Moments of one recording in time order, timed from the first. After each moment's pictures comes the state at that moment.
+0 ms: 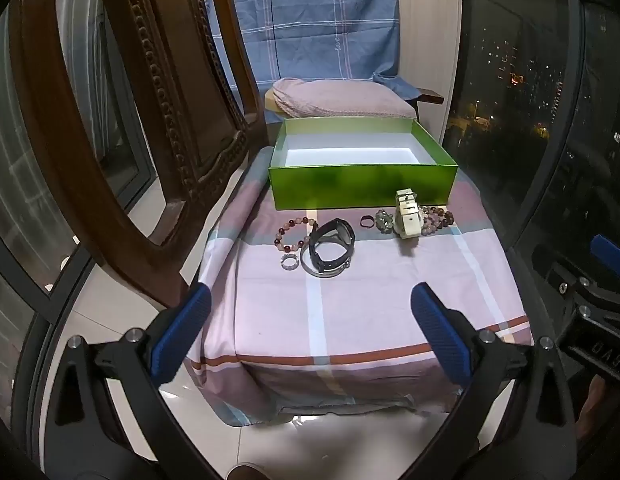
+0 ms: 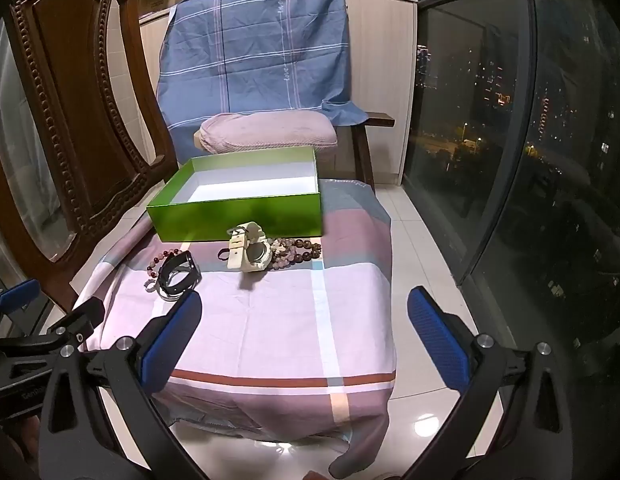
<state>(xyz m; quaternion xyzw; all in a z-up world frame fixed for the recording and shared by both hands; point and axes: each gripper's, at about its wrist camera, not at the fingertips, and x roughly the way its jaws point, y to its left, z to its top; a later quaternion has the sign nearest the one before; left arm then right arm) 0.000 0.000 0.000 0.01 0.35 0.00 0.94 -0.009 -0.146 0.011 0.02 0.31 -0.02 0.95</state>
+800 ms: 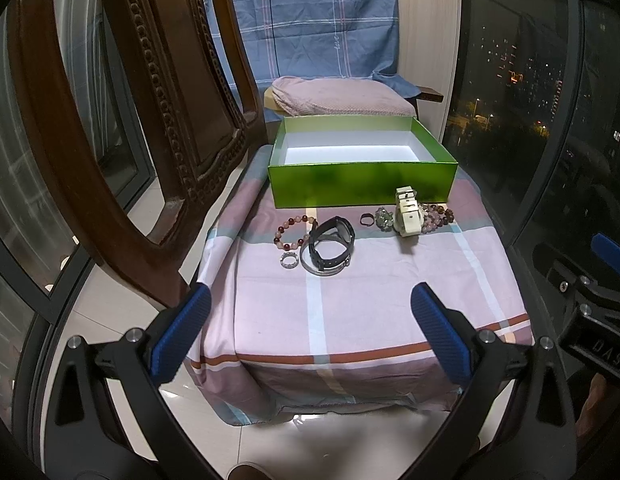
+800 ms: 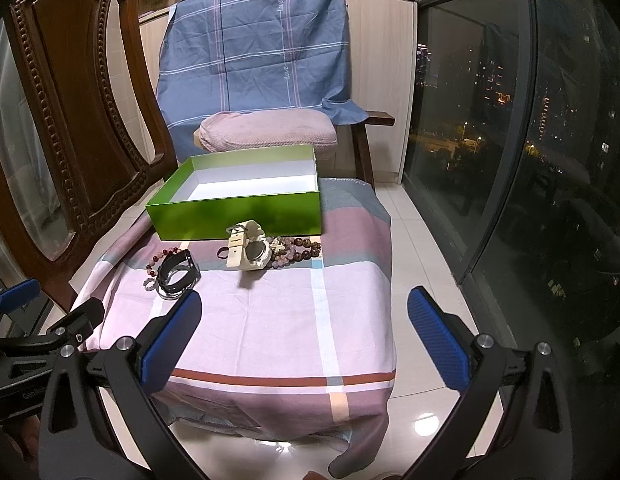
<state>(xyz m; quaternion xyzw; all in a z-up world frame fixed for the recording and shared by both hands) -0.001 0.000 0.000 0.01 0.35 0.00 0.94 -0.010 -0.147 0.009 0.02 0.31 -0.02 0.95</state>
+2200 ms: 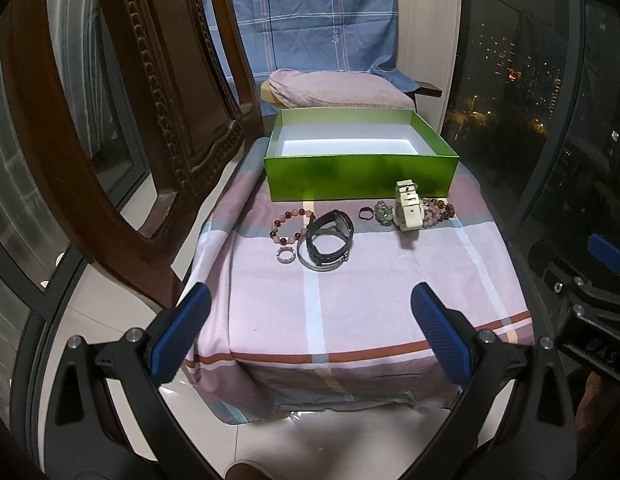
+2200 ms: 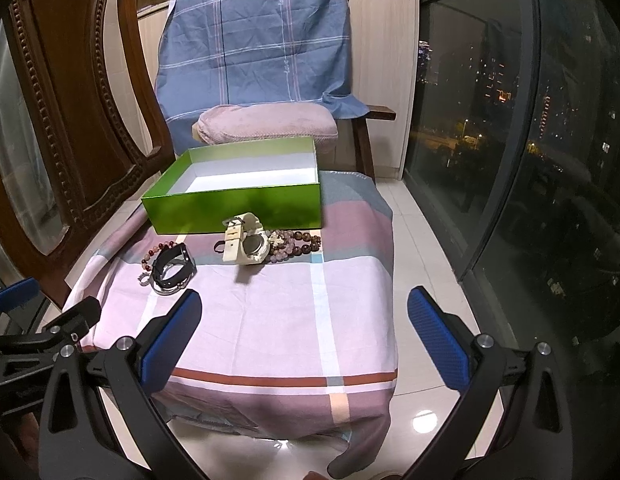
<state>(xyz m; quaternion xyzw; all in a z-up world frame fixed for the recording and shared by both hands) 0.005 0.003 -0.009 0.04 0.37 0.00 0.93 -0.002 -0.147 -0.003 0.01 0.32 -0.03 0.95</state>
